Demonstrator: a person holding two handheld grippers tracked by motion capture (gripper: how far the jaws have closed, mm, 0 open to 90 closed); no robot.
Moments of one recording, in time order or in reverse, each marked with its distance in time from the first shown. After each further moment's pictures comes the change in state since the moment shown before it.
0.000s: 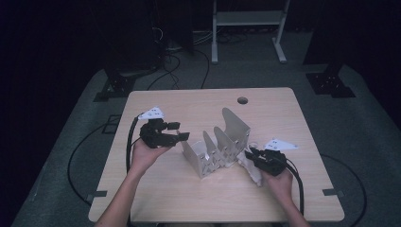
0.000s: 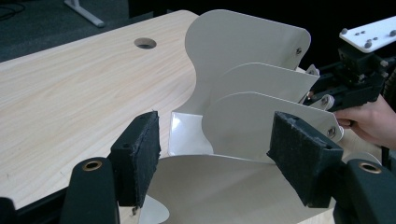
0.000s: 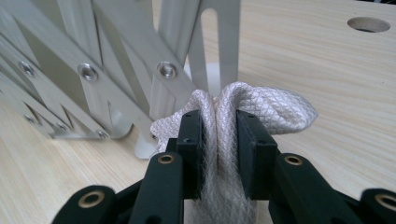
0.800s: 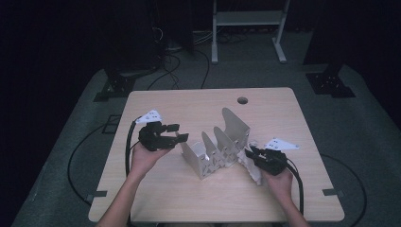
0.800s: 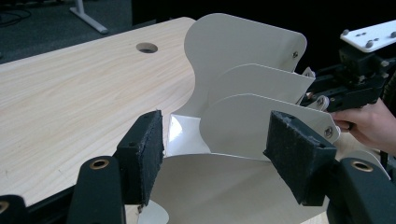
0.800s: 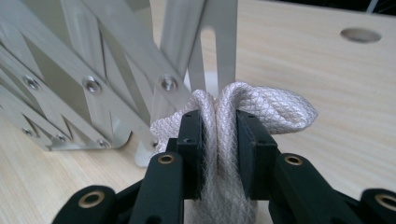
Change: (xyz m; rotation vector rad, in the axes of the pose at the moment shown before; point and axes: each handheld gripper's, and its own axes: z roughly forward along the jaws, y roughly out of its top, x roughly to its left) left arm -0.005 -0.007 -0.003 -0.035 0.006 -0.014; right arm 0.002 -0.001 0.002 0.001 -0.012 -0.002
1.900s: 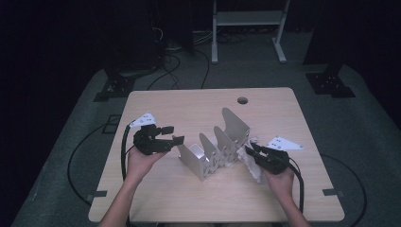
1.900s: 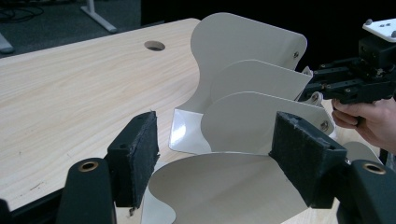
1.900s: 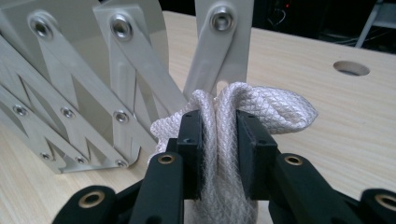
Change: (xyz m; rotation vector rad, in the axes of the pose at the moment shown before) left arm -0.004 -0.007 -0.014 -0.012 0.027 -0.044; right arm 0.008 0.013 -0.014 -0.076 0.004 -0.037
